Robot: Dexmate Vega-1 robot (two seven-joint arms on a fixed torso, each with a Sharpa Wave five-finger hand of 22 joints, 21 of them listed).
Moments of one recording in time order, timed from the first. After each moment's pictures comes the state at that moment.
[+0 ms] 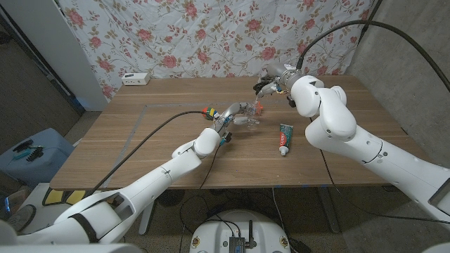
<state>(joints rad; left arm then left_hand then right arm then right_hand) 0.68 0.39 0.76 -1.35 0.08 -0.18 0.23 1.10 -0.01 0.30 -0.29 0.22 0.63 -0.01 0.56 0.21 0.63 -0.07 0.58 0.41 0.78 -0.06 0.21 0.36 0.21 -0.04 0.18 0.16 -0.59 -0.78 -0.78 -2.36 -0.87 -0.93 0.55 0.90 -0.01 0.39 -0.15 0.19 0.97 -0.22 0.30 0.19 1.02 -0.20 0.27 0.20 0.58 -0.06 0.23 0.19 0.38 -0.01 0.18 0.16</state>
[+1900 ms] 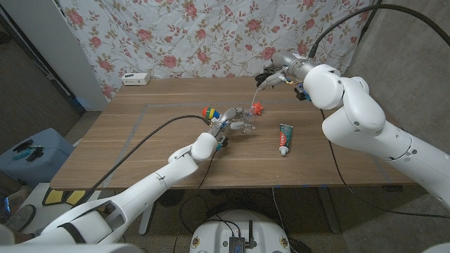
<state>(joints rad) 0.74 0.44 0.74 -1.46 0.08 -0.09 0.24 1.10 -0.01 0.30 -0.28 0.22 0.63 -0.01 0.56 0.21 0.63 -0.07 0.58 0.41 0.78 -0.06 0.21 0.36 0.21 -0.04 0.18 0.16 -0.59 -0.88 -0.70 -2.51 -0.67 -0.98 0.49 0.91 0.00 0.37 -0.15 0.19 0.98 -0.21 0.28 0.20 1.03 -0.20 0.24 0.21 0.58 -0.06 0.23 0.19 0.36 0.00 0.18 0.16</state>
